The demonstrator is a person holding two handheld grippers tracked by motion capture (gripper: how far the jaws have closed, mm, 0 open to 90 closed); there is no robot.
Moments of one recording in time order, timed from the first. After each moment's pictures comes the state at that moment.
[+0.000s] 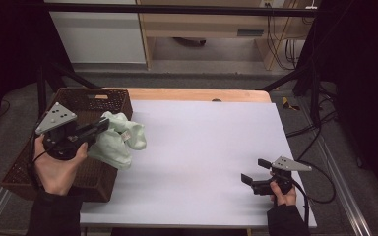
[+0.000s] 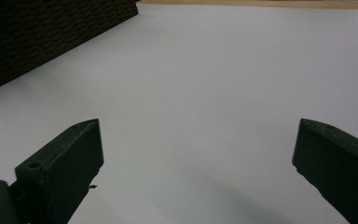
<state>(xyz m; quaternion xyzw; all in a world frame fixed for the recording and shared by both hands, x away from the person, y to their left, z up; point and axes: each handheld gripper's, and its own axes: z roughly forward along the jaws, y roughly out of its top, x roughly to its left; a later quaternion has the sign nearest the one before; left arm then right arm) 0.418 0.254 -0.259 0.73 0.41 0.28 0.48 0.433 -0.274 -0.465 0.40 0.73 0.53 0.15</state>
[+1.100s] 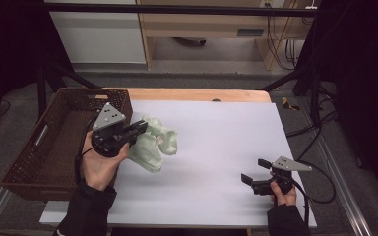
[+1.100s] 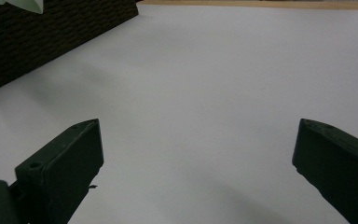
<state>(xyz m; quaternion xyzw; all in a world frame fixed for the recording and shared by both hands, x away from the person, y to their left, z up) 0.441 0.180 -0.278 0.76 0.37 0.24 0.48 0.433 -0.274 -0.465 0.40 0.73 0.53 0.15</state>
